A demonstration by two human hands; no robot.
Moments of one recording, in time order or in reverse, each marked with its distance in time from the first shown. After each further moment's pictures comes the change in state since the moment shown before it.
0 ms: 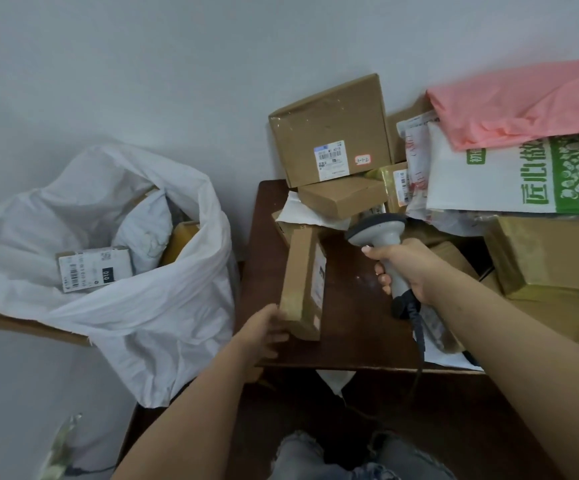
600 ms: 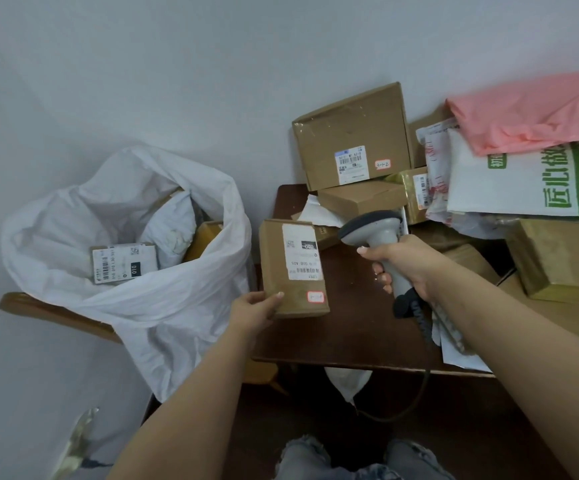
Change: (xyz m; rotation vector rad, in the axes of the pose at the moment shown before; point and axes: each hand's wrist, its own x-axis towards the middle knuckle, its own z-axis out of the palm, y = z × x) left_hand -0.014 0.005 -0.045 -0.110 0.308 0.299; right_hand -0.019 -0.006 0.033 -0.046 -0.118 -0.037
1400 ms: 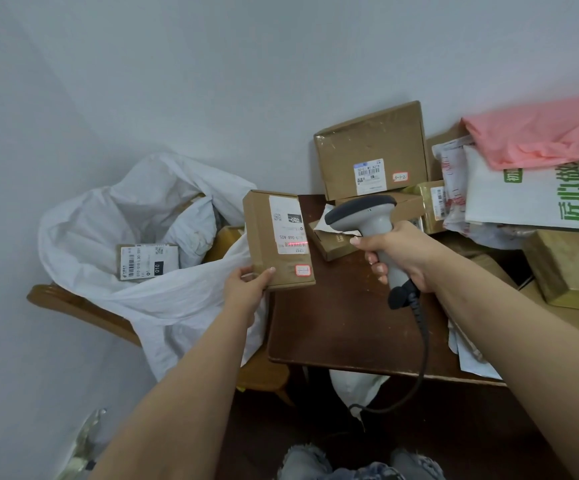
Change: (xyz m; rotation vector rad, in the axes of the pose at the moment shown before) left_hand 0.014 0.033 -0.039 -0.065 0.177 0.210; right_hand -0.029 -0.027 0.047 -0.049 -0.083 -0.173
